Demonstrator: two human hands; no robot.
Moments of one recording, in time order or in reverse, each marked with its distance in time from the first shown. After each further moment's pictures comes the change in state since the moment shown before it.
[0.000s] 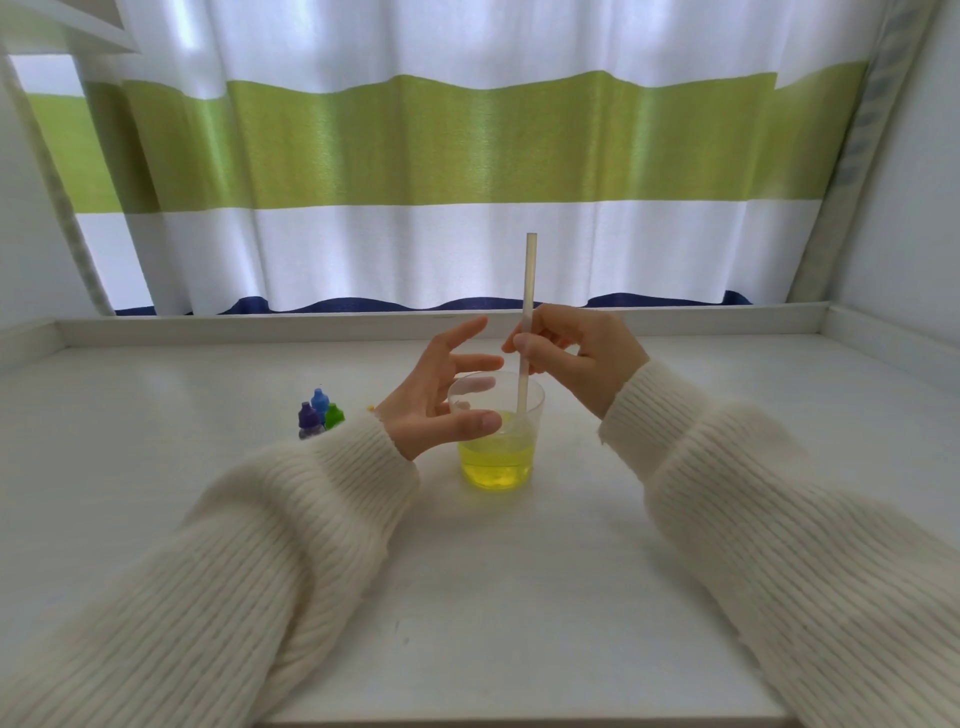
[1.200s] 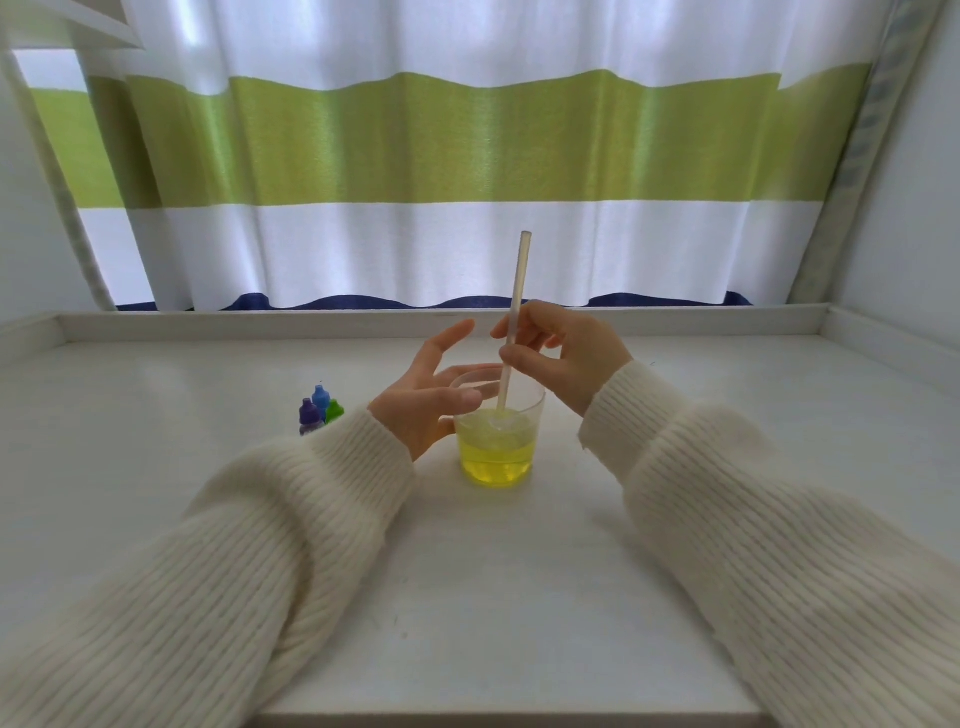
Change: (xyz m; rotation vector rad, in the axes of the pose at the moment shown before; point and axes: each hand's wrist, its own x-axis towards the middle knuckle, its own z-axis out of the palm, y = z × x) left_hand 0.008 -0.009 -0.003 -0.481 0.005 -0.206; right_hand 0.007 0.002 0.011 -0.108 -0.019 0.045
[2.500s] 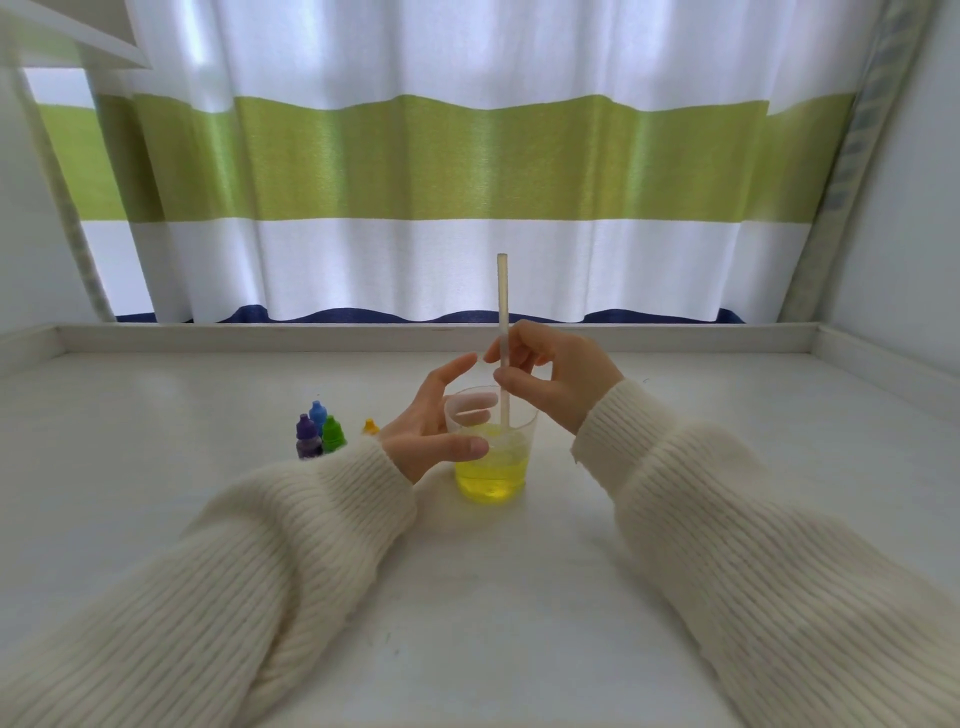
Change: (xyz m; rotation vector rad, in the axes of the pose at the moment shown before) left_hand -0.002 -0.015 0.000 0.189 -0.020 0.029; right_hand -0.002 -0.009 -0.006 -0.008 -0.048 -0.007
